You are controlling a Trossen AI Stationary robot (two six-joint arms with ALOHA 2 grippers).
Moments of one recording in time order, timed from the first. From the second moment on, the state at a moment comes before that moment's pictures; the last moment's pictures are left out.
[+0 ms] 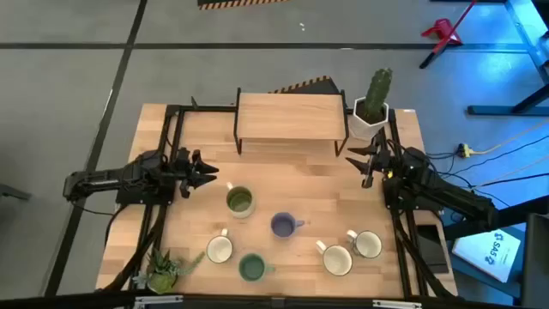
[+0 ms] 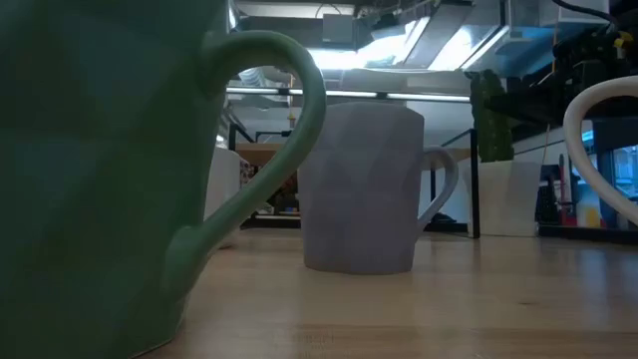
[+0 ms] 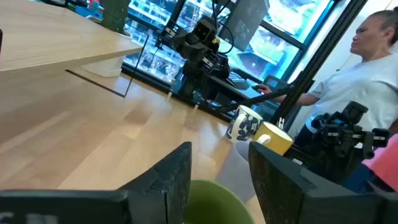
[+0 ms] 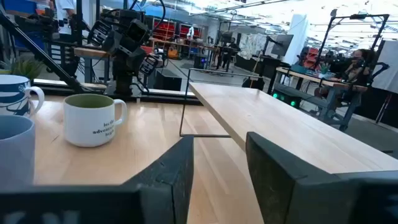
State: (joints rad) left arm 0.16 0.01 0.01 0.04 0.16 -0.49; right arm -0.47 0.01 0.01 0.06 -0.23 -0.16
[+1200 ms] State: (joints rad) left arm 0.16 0.01 0.01 0.04 0.16 -0.49; right arm -0.46 0.01 0.01 0.06 -0.23 -0.16
